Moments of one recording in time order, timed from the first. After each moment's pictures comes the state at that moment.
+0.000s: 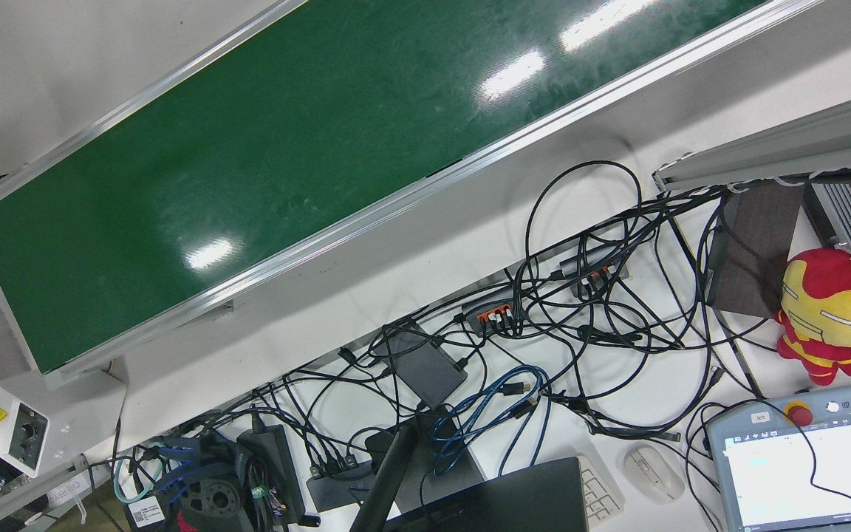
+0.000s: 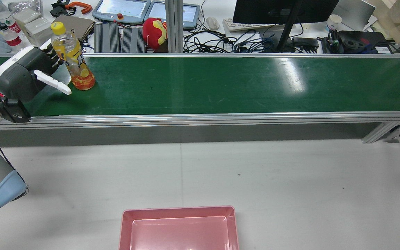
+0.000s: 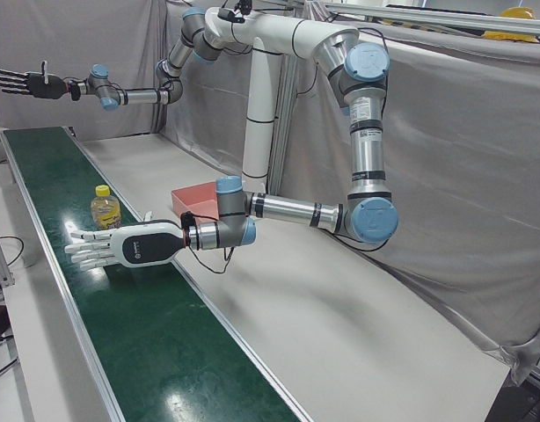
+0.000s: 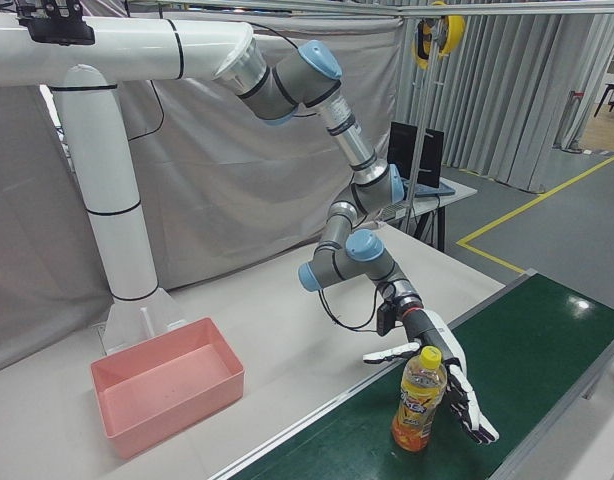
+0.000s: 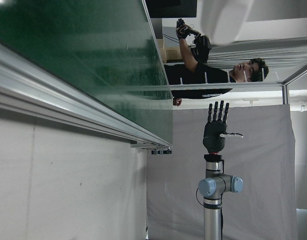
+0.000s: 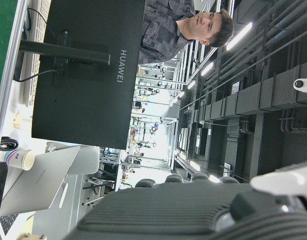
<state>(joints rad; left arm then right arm) -0.89 -1.93 -1.77 0.29 1.22 0.27 1.55 -1.52 1.57 -3.11 -1.57 -0.11</state>
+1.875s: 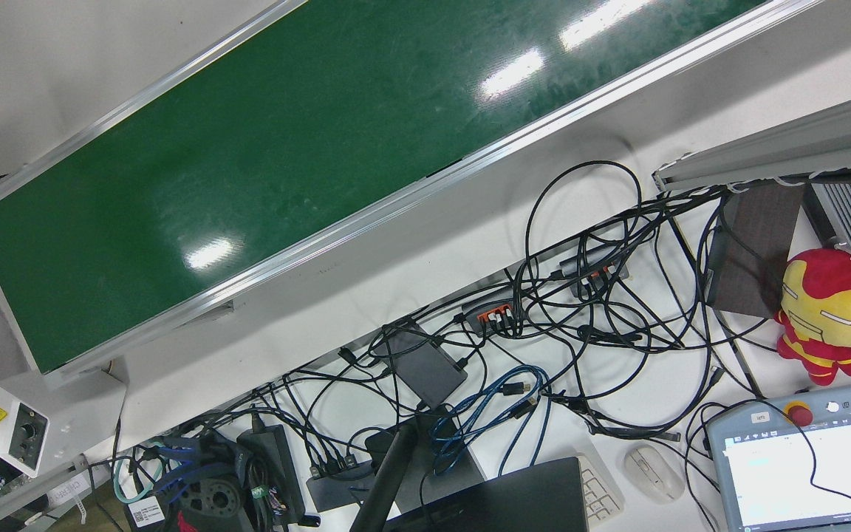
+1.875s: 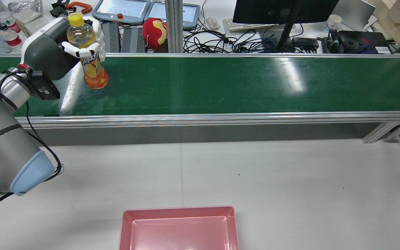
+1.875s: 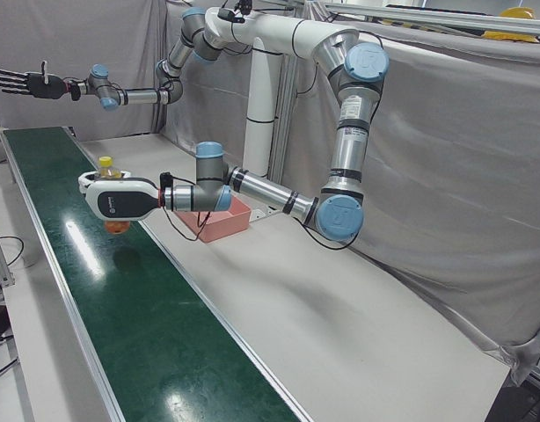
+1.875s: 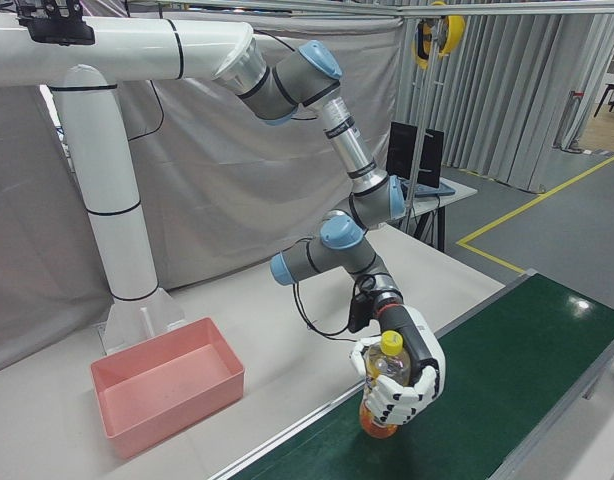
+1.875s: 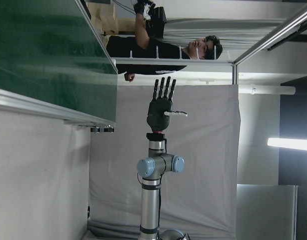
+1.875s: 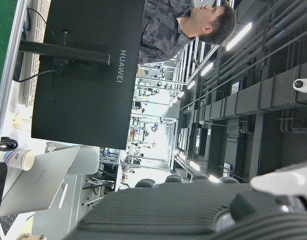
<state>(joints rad) -0.88 -2.13 -1.82 0.46 1.25 0.15 1.55 -1.52 1.57 -3.11 -1.57 -0.11</state>
